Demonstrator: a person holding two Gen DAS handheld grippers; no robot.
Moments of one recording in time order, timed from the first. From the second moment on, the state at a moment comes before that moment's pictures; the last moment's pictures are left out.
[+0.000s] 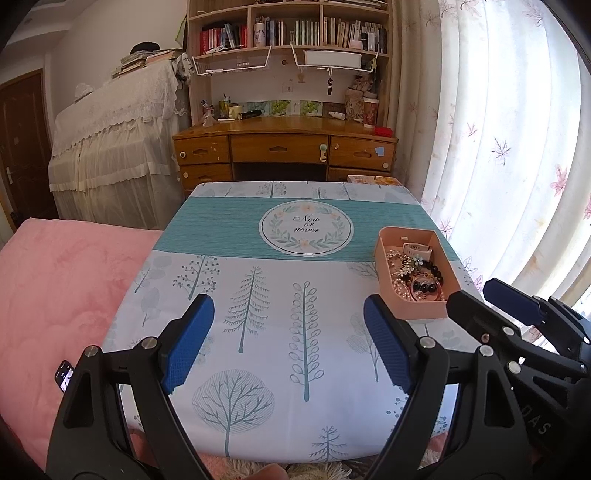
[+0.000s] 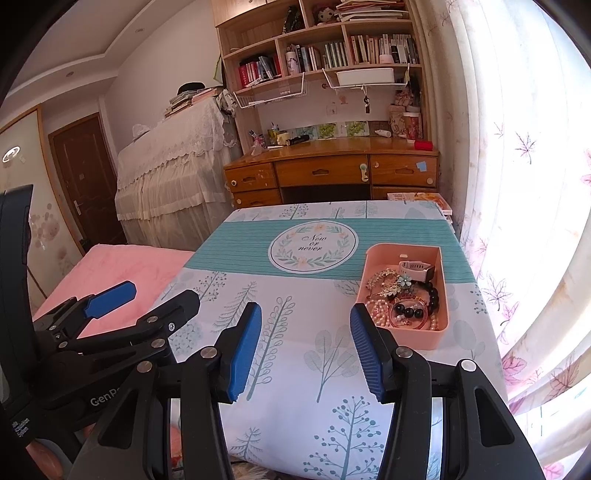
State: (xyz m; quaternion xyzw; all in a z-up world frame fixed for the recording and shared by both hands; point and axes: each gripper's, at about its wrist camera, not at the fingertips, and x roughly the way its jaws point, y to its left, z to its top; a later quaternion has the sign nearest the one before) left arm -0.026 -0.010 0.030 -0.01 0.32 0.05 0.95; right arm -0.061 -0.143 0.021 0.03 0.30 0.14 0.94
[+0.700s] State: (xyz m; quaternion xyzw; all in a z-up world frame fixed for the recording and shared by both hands) left arm -0.022 -0.006 0.022 -0.01 0.32 0.05 0.94; right arm -0.056 -0.140 0.010 0.03 0.31 0.15 0.94
